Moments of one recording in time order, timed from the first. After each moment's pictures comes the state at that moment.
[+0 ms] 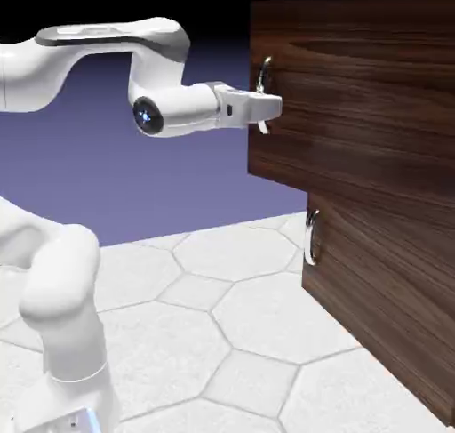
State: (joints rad) arm -0.16 -0.94 0.39 -2.58 2.17 2.76 -1.09
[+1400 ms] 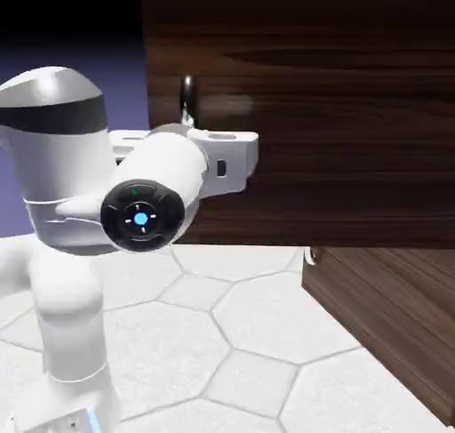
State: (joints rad) arm 0.13 -1.29 -0.96 -2.41 0.66 1.50 -0.62
